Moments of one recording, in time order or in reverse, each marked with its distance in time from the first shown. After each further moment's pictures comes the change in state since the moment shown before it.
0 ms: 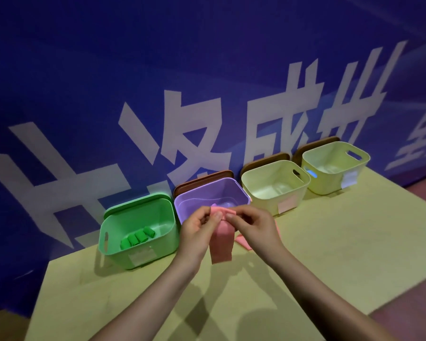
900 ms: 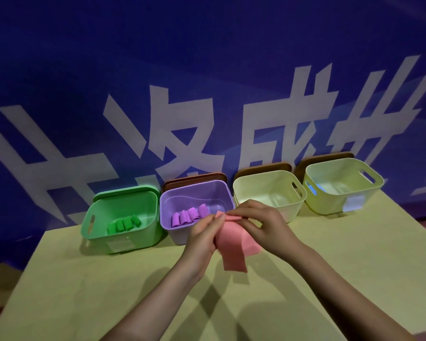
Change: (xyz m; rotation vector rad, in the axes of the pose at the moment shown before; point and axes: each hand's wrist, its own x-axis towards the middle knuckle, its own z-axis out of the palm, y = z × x) left_hand 0.020 -0.001 0.107 -0.366 0.097 -0.283; right_hand 0.069 0.031 -0.124 -0.347 -0.400 -0.450
